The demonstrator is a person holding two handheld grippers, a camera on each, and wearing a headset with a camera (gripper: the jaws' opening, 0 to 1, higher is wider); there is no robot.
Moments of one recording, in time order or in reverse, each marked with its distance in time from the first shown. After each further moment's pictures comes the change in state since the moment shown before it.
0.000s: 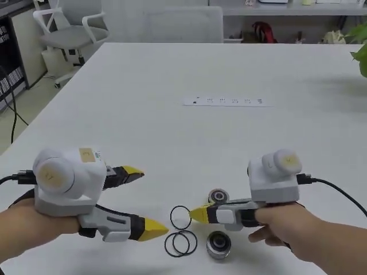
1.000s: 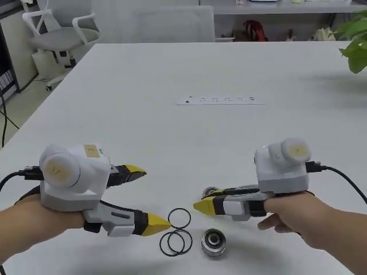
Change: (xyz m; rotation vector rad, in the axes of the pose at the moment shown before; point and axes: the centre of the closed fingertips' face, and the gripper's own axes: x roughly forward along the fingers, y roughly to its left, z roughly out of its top) left arm 0.019 0.000 0.013 -0.002 0.001 -0.028; right arm -0.034 -0.012 0.021 -0.109 -0.040 -0.073
